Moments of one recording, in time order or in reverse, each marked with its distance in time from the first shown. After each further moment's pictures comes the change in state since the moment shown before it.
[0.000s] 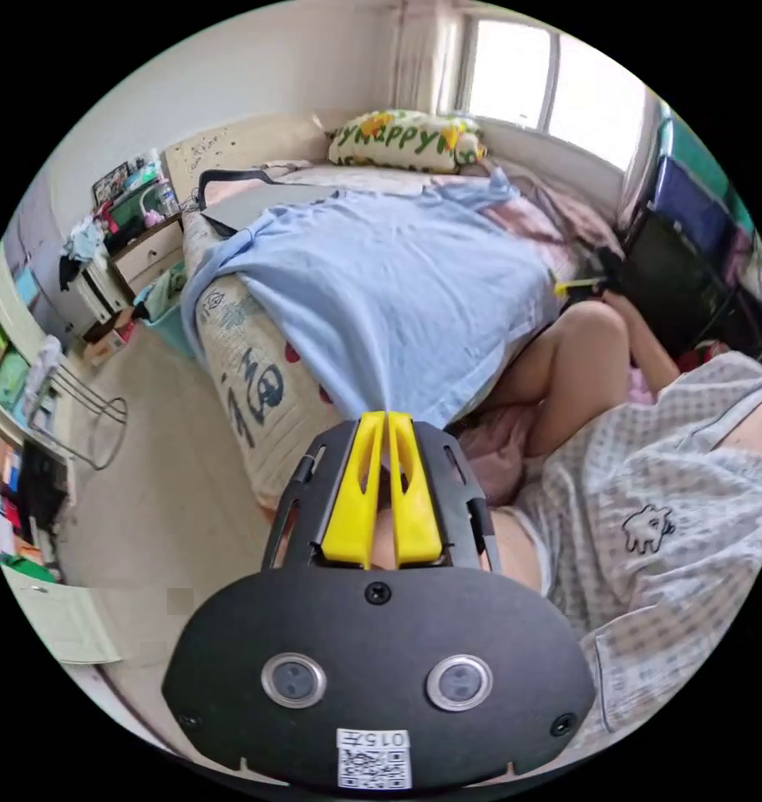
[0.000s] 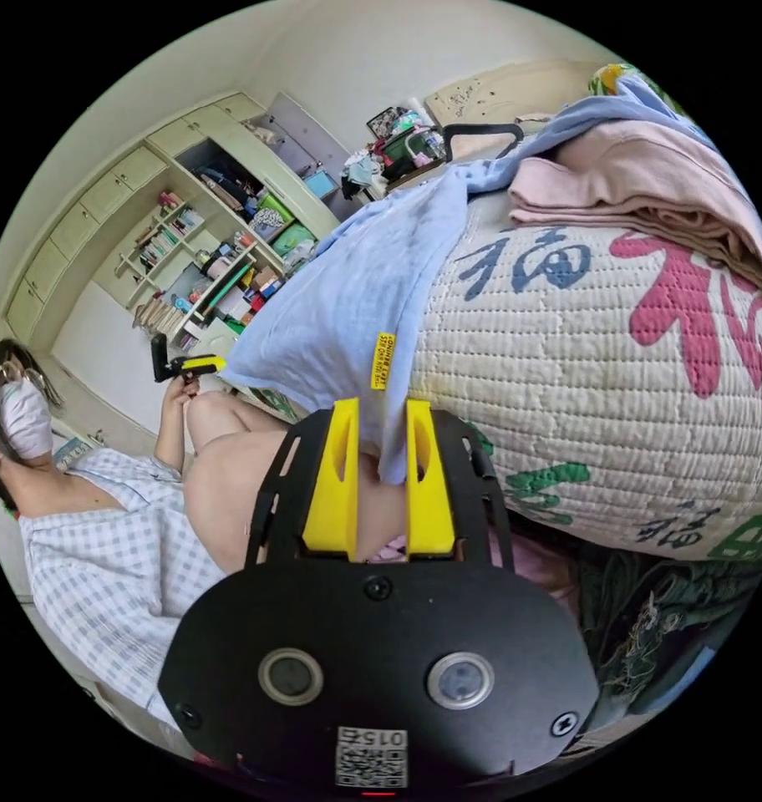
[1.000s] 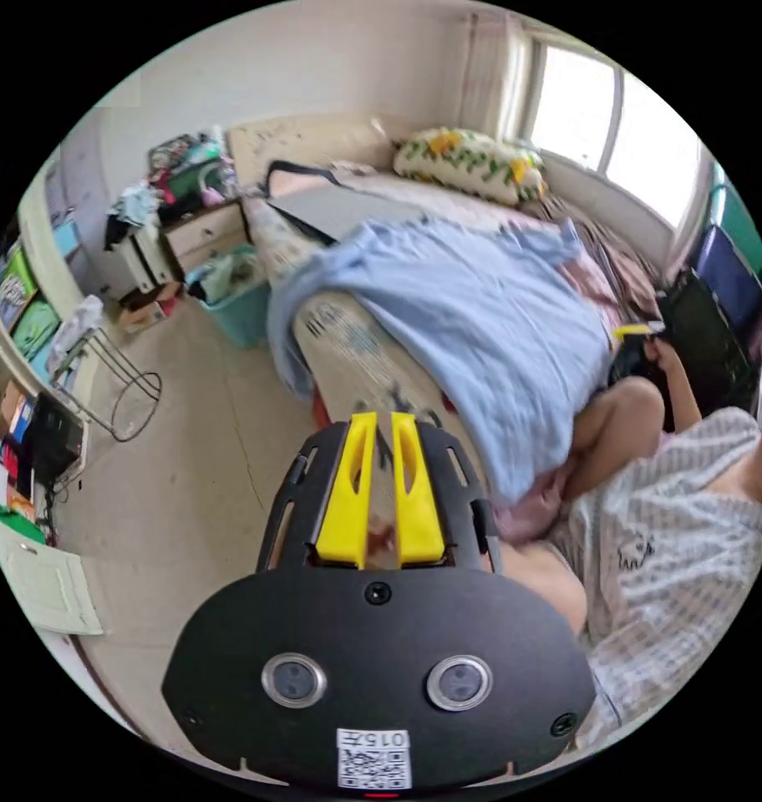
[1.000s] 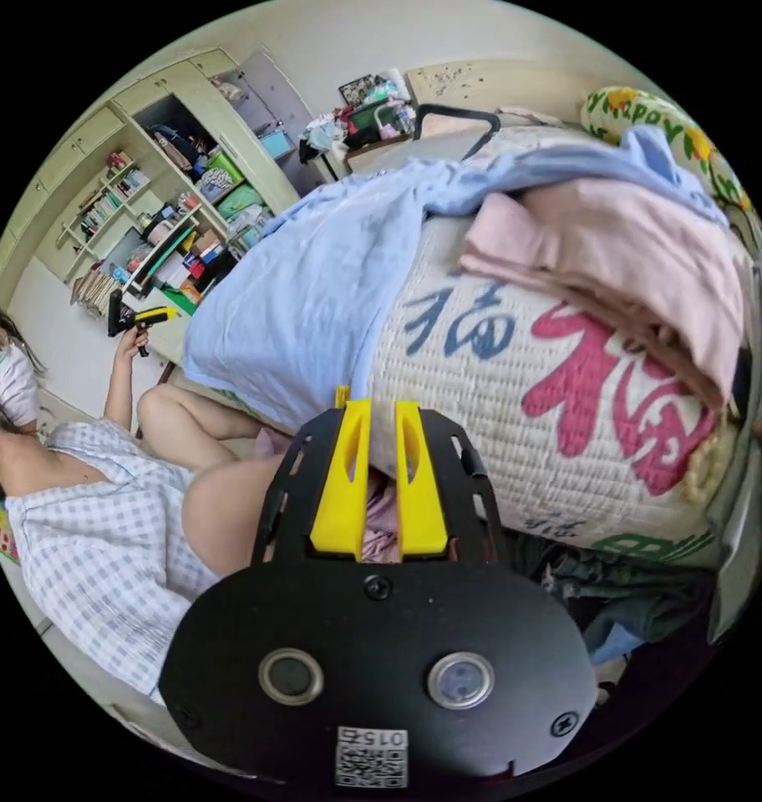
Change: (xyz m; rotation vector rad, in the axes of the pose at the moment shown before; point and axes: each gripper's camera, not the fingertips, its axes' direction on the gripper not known) left arm -0.155 -0.048 -0.007 0.175 -0.079 -0.218; right arm -0.057 -0.092 -0.023 0.003 0.259 -0.015
